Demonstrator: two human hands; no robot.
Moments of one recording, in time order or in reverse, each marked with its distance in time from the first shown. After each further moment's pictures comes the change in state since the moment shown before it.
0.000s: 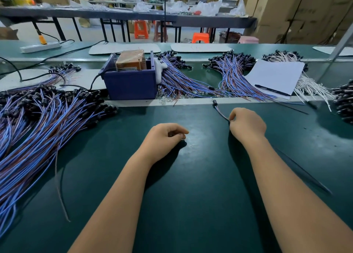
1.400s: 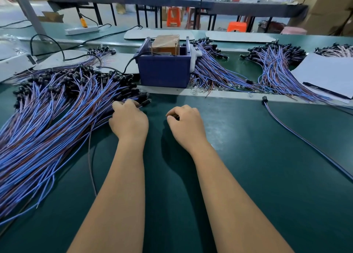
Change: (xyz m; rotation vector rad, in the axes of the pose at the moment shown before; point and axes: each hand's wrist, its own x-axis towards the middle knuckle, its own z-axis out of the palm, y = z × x) left_hand -0.014 -0.042 -0.085 0.579 0.748 -0.539; right_hand -0.084 -0.174 0.063 0.632 -0.233 -0.486
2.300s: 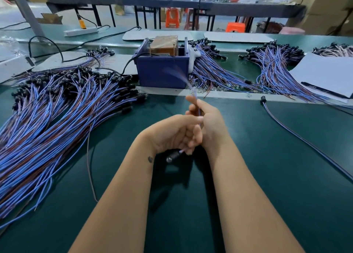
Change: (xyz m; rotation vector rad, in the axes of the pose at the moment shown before) left_hand -0.045 0.049 -0.010 -0.897 -1.402 0.214; right_hand 0.006 0.003 -0.037 1.488 0.021 0.506
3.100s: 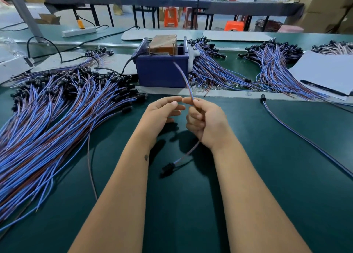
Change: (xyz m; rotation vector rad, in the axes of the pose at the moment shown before) left_hand 0.005 -0.014 -0.029 0.079 0.668 0.274; right_hand -0.003 -0.006 -0.008 -0.209 -0.207 -0.005
